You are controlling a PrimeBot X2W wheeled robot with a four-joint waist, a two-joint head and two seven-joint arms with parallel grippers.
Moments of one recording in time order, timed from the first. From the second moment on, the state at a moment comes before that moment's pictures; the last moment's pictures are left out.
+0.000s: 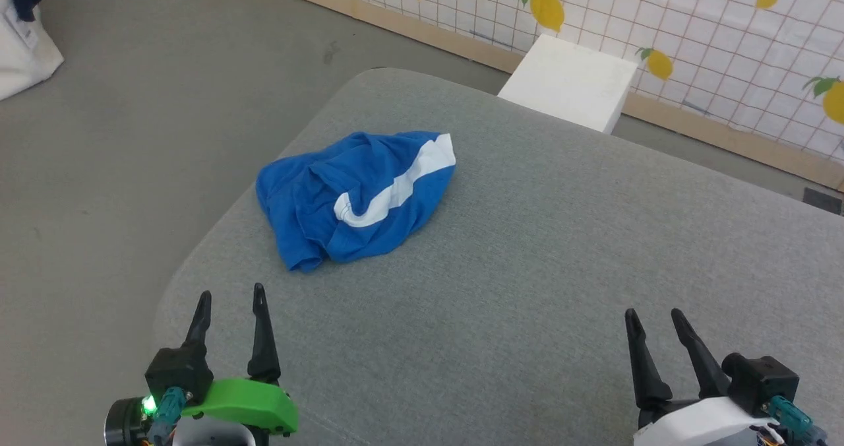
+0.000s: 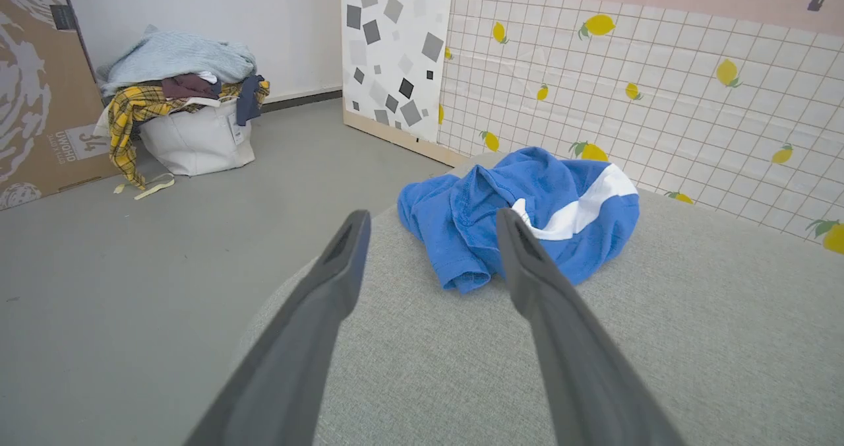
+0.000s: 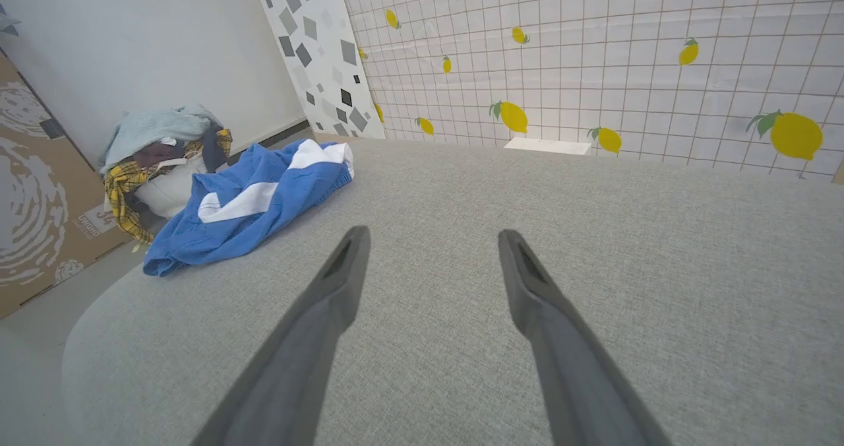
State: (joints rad) left arm 0.02 0.06 -0.03 0.10 -0.16 0.06 -0.23; right arm 0.06 -0.05 0.02 0.20 0.25 0.13 -0.23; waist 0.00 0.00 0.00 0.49
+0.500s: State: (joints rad) left arm 0.02 0.06 -0.03 0.12 -0.17 0.07 -0.25; right arm 0.06 -0.05 -0.01 0.19 0.17 0.13 -0.26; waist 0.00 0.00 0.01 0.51
